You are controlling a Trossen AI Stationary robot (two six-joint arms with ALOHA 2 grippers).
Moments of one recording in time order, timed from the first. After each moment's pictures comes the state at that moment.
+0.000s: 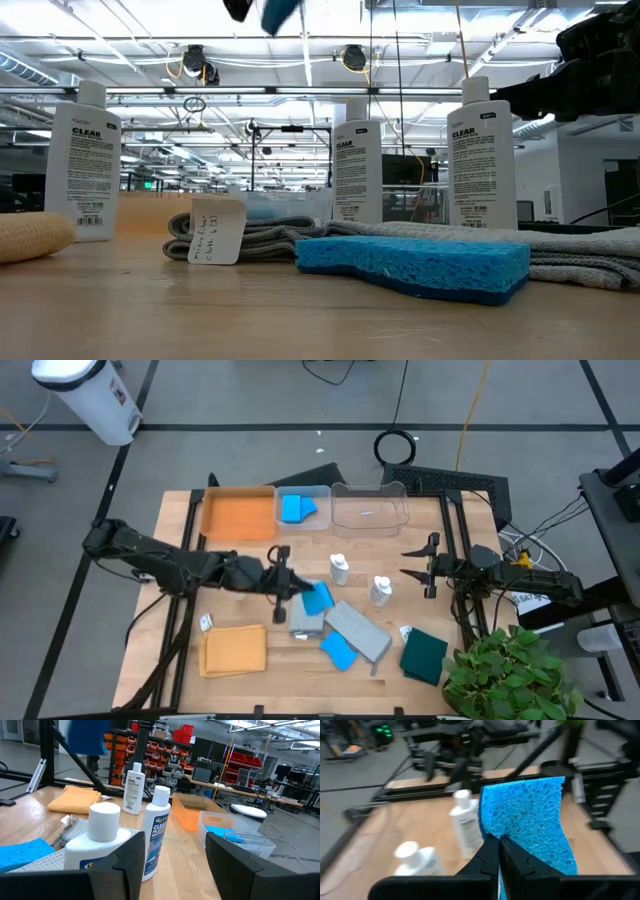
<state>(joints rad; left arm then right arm) -0.23 1.31 0.98 0.02 -0.21 0.03 -0.12 0.02 0.01 0.03 -0.03 -0.20</state>
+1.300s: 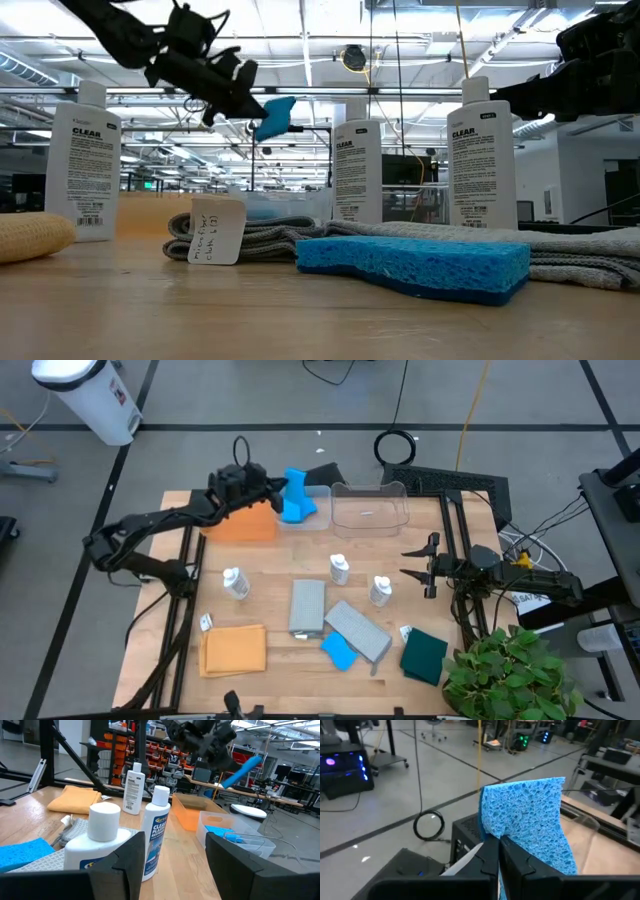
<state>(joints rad) 0.70 1.33 0.77 0.35 0.08 -0.16 -0.12 0.02 0.01 0.03 -0.03 -0.20</state>
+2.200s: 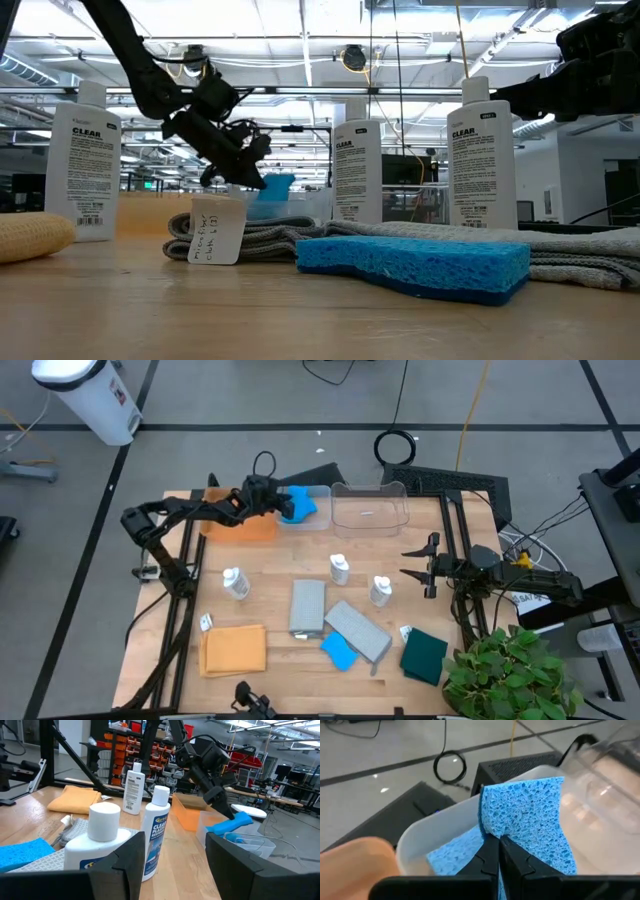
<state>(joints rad) 0.74 1.68 0.76 0.41 0.02 -0.28 -0.12 0.02 0.01 0.03 -0.03 -0.20</state>
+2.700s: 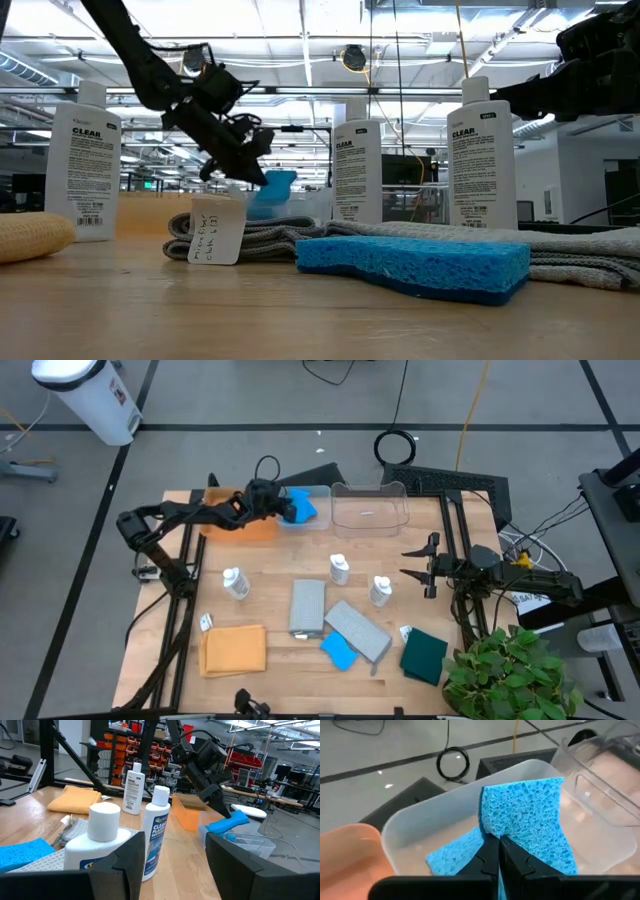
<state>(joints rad) 0.67 1.62 0.76 0.34 -0.07 -0.31 -0.12 0.02 0.01 0.03 -0.03 -0.20</state>
